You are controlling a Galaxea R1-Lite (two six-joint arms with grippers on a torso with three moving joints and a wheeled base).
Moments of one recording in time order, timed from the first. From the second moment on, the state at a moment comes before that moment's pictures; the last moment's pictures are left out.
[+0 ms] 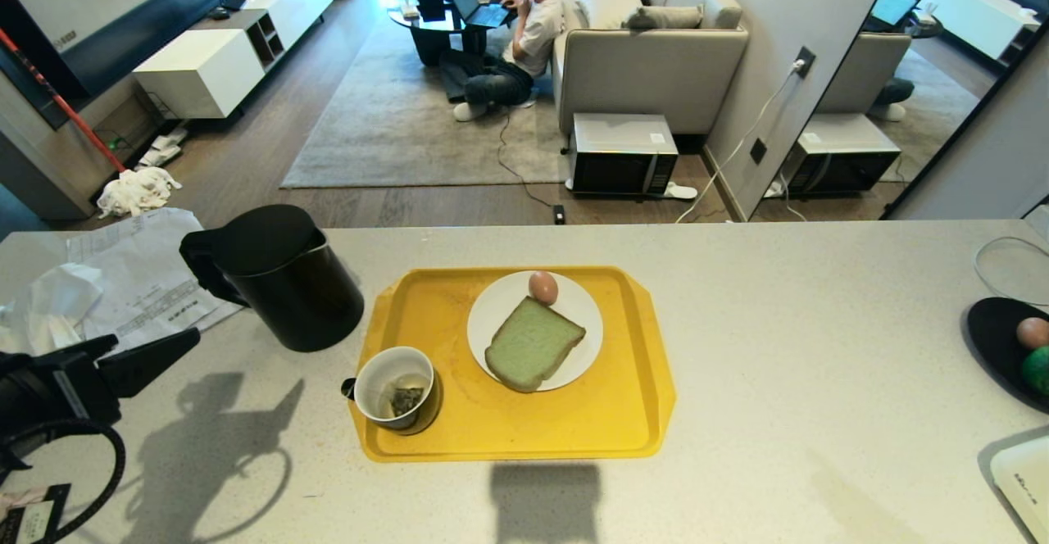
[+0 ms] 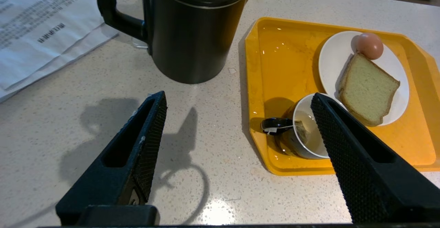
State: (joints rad) left arm 0.21 1.13 -0.40 -0.53 -0.32 -0.10; right arm 0.00 0.00 0.00 0.00 0.01 -0.01
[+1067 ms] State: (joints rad) left arm 0.39 1.71 -0.30 -1.26 -0.42 -0.10; right arm 0.00 0.00 0.00 0.00 0.01 -0.01
